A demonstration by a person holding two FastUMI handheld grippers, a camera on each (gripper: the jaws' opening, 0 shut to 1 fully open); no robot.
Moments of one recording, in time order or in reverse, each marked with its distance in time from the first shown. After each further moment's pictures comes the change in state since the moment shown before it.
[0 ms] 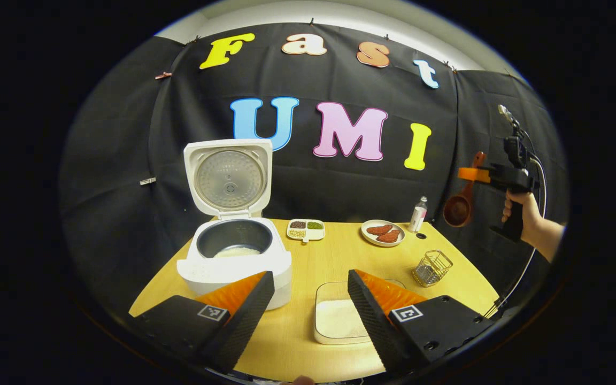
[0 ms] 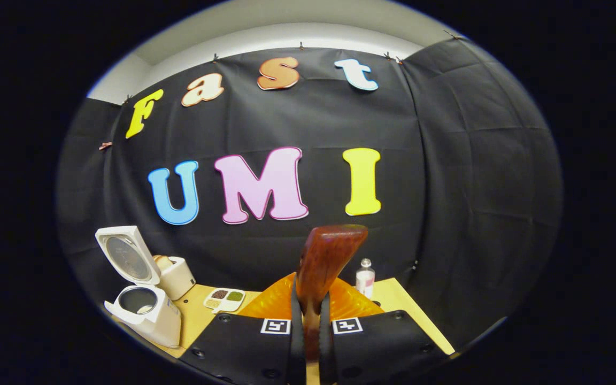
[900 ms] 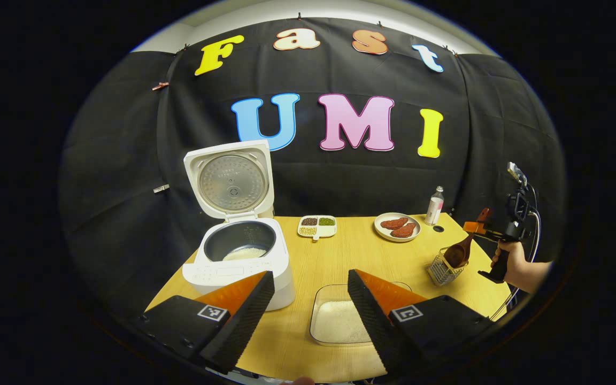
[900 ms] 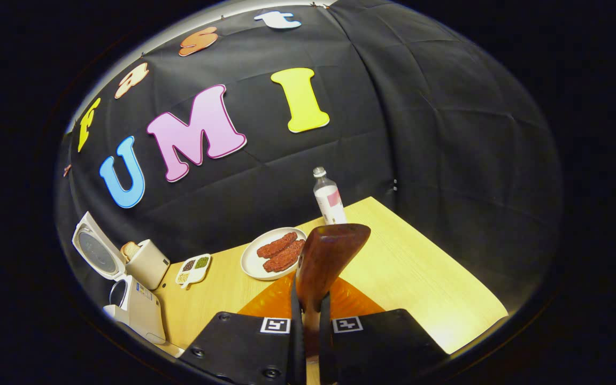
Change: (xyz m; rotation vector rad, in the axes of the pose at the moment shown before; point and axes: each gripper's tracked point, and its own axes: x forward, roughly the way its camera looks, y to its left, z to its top) left arm 0.019 -0.020 0.007 0.058 0.045 0.128; right arm 0.038 -0.085 -0.183 0.247 0.287 -0.148
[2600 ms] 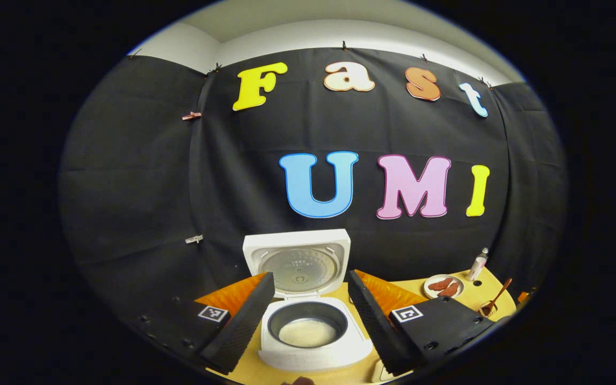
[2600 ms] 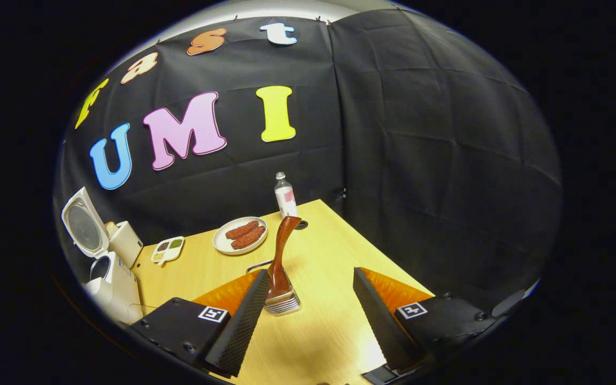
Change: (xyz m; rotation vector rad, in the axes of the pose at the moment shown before) left arm 0.050 0.184 0.204 -0.019 -0.260 0.140; right arm -0.176 -0.039 0.004 -0.128 -0.061 -0.236
